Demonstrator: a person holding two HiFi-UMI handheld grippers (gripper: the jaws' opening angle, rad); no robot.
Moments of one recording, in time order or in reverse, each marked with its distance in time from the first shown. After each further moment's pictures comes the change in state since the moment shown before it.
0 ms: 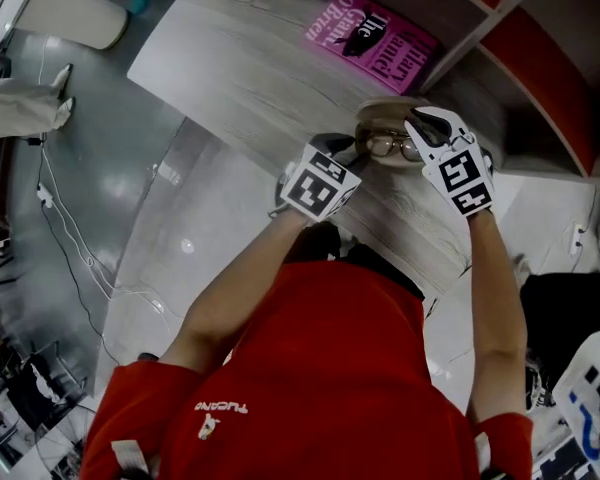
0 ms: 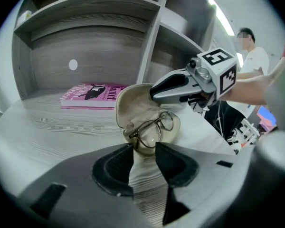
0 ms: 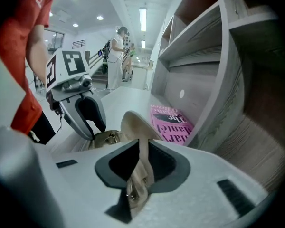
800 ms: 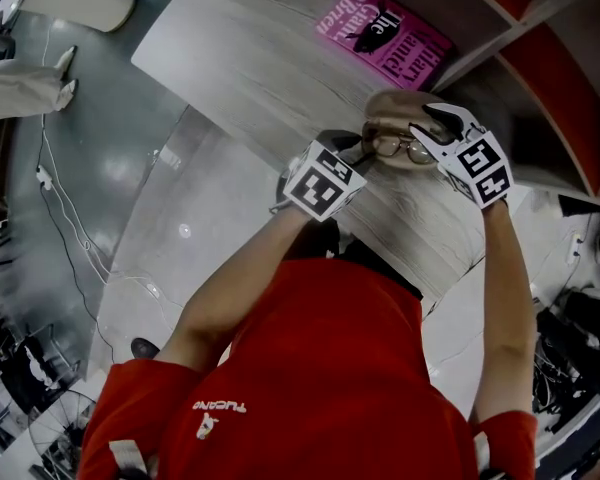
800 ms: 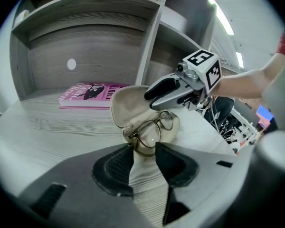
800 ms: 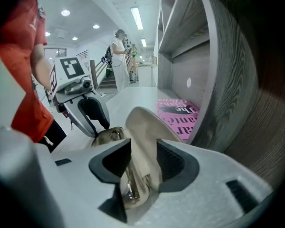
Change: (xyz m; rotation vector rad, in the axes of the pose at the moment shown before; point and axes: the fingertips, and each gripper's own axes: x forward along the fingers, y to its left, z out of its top) left arm -0.002 0.002 0.005 0.015 -0.006 -0.005; right arm 0.012 -0.001 -0.014 0.088 0.018 0.188
